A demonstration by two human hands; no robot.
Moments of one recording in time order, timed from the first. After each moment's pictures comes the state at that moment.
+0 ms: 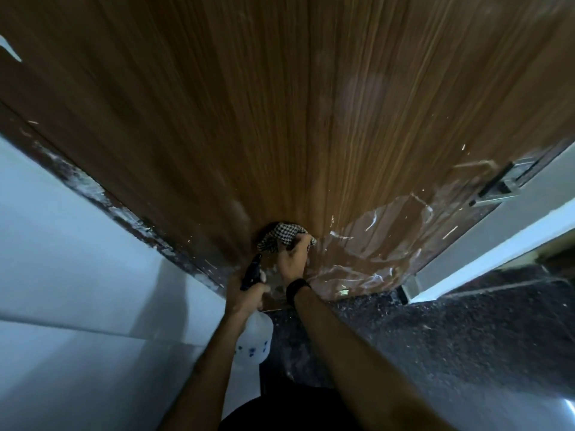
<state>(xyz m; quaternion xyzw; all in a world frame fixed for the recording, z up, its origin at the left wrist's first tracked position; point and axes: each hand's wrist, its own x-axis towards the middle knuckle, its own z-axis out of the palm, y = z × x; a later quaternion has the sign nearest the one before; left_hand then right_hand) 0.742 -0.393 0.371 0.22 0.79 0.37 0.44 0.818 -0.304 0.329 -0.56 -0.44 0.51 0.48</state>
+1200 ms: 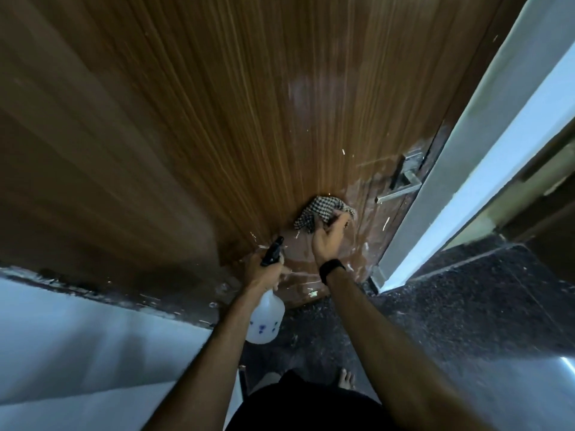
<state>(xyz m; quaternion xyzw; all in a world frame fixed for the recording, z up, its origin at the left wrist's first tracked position) 0.927 -0.286 0.403 0.32 0.77 0.26 0.48 1.056 -0.206 0.336 -0.60 -0.38 0.38 0.59</state>
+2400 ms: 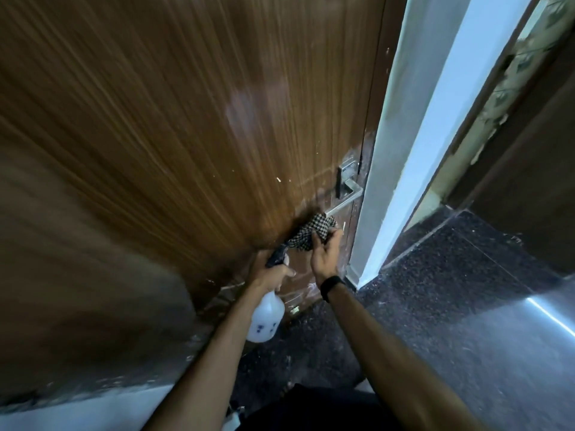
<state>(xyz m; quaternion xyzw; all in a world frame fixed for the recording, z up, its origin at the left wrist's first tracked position) 0.997 -0.209 0.421 0.48 0.69 0.13 0.53 1.125 -0.196 0.315 -0.62 -0.28 0.39 0.61</state>
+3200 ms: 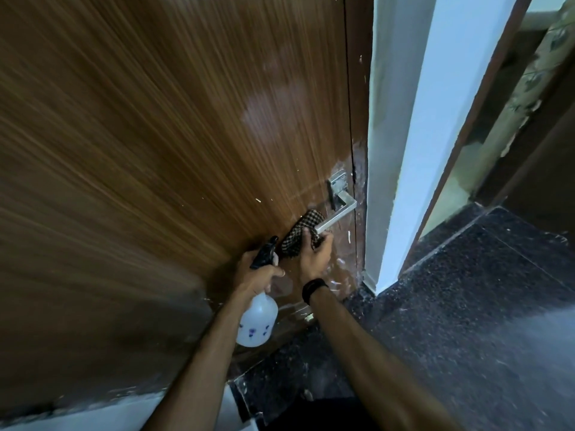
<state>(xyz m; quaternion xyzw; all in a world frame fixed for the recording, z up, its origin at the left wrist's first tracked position) 1.021 -0.190 0.436 0.45 0.75 0.19 0.45 1.119 -0.158 0.321 -0.61 -0.15 0.40 0.67</state>
